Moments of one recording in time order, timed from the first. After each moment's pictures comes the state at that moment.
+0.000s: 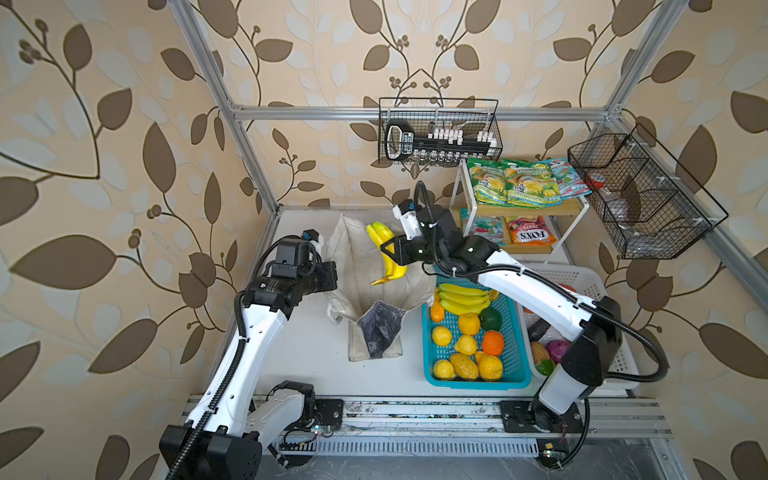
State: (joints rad) left arm -0.11 1.02 1.06 -0.81 0.21 -0.29; right arm 0.78 1.75 1.66 -0.43 -0.15 0.44
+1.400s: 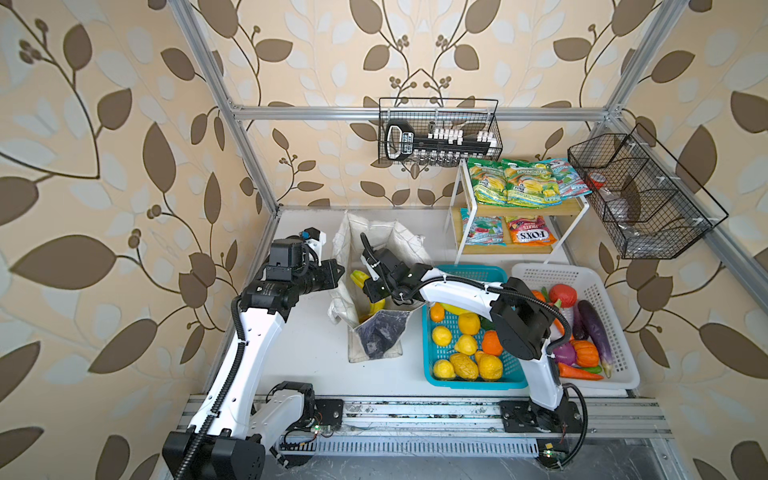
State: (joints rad) left arm -0.05 1.01 1.03 -0.72 0.46 -0.32; right arm 0.91 2.13 1.66 -0.39 0.01 0.39
